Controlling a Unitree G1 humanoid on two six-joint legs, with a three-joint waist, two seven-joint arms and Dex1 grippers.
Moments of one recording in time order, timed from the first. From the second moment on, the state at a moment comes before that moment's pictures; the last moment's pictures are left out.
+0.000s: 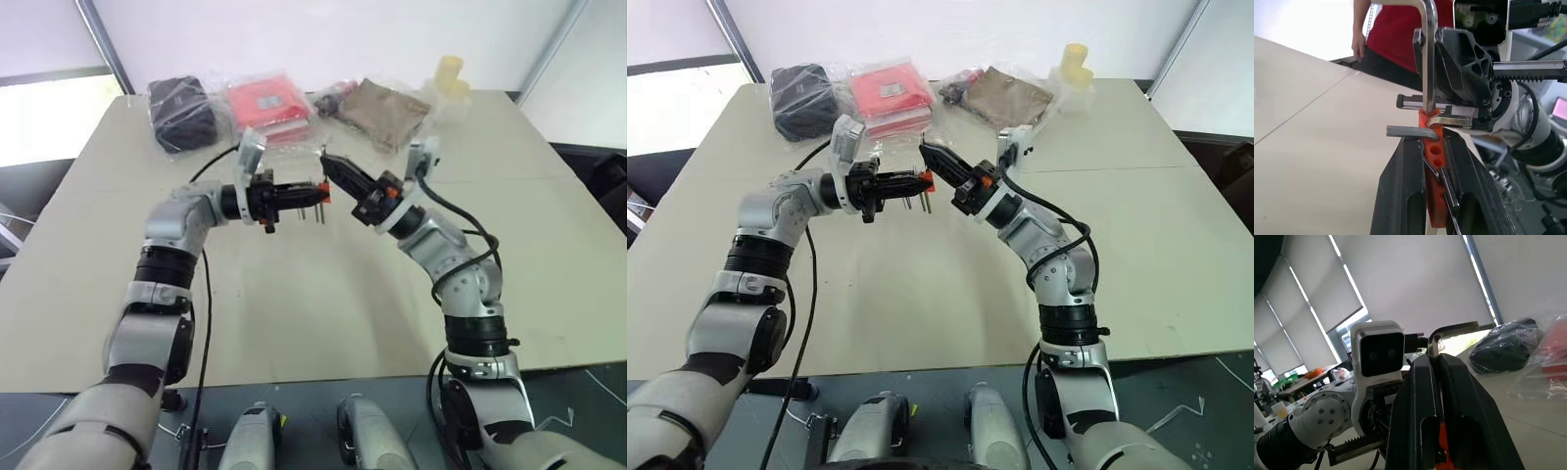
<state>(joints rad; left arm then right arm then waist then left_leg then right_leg) -0.96 0.36 0.01 0.55 -0.45 0.49 -1.36 -0.63 -0.16 -0.09 -0.03 0.75 0.54 0.64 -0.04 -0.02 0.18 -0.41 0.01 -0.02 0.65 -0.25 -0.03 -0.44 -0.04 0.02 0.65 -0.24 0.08</state>
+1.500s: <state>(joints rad) -0.72 0.50 0.02 0.59 -0.45 0.87 -1.20 -0.46 -0.70 0.14 -0.24 0.43 0.52 0.97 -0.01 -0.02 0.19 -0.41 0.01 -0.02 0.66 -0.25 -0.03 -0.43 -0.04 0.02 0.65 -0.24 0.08</state>
